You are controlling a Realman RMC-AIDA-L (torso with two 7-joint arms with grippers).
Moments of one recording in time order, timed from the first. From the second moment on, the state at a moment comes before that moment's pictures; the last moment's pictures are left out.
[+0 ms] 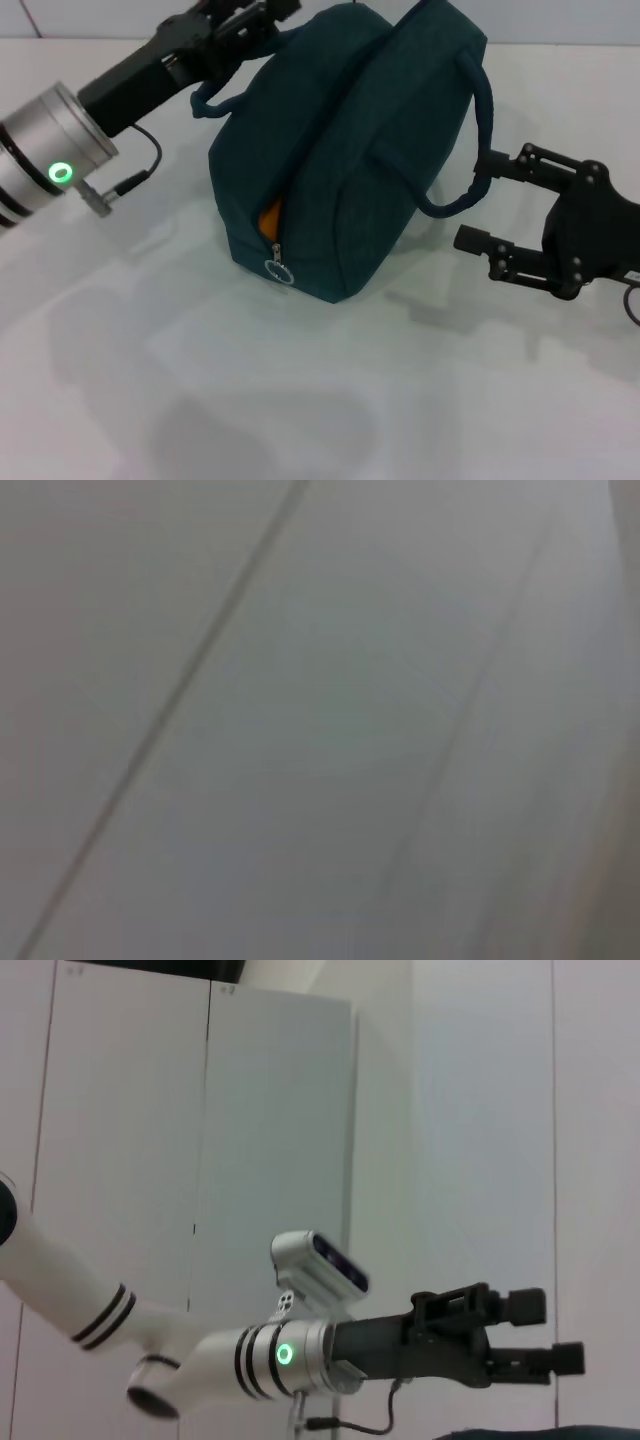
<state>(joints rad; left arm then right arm) -0.51 -2.04 1.09 0.40 0.99 1.48 -1.32 0.39 1.99 -1.36 -0.57 -1.11 -1.62 0.86</state>
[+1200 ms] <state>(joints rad) -0.47 -2.03 1.09 0.55 1.30 1.34 -1.42 0.43 1.99 -1.34 -0.57 -1.10 -1.48 0.86</state>
